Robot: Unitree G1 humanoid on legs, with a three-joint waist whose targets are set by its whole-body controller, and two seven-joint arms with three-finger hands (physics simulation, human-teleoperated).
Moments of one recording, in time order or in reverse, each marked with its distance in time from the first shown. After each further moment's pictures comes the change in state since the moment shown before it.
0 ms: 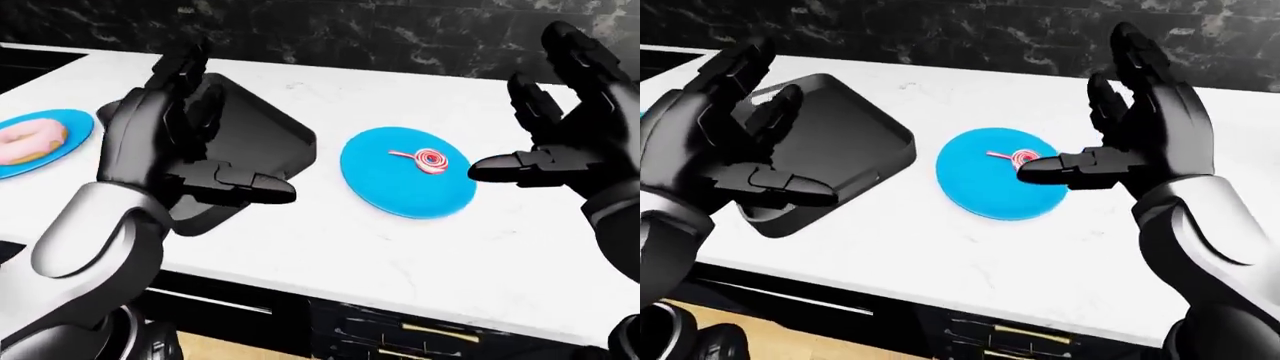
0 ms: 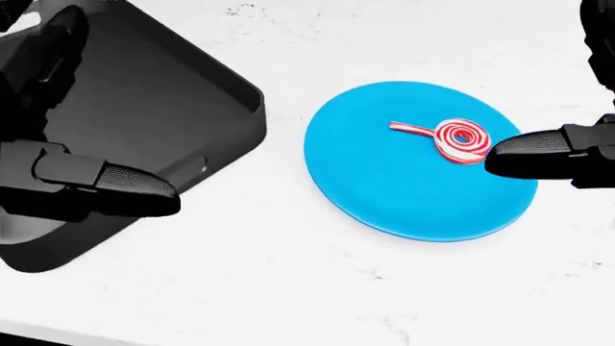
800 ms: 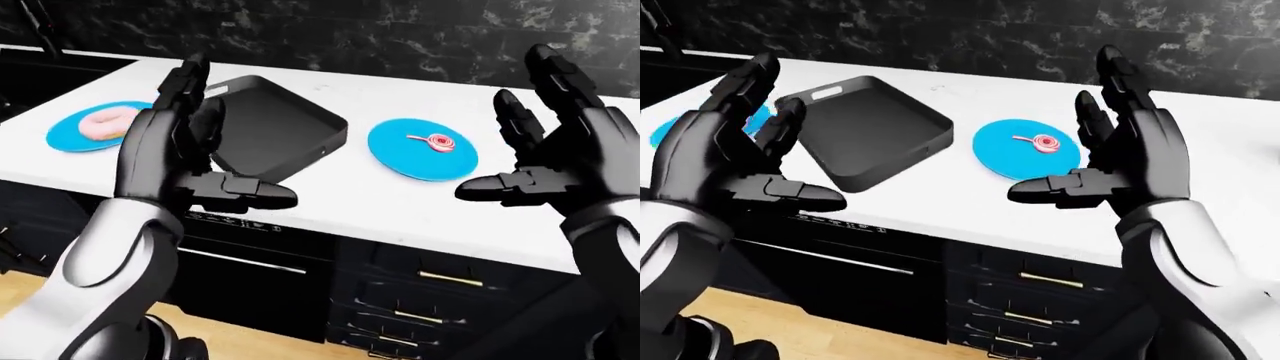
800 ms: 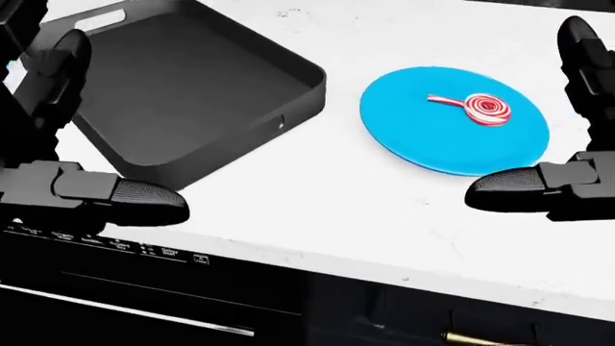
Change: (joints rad) left arm 0.079 -0.161 -0.042 -0.081 0.444 0.005 -0.295; right arm 0.075 0.149 0.003 -0.079 -0.192 -0.002 0.144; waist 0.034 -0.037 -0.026
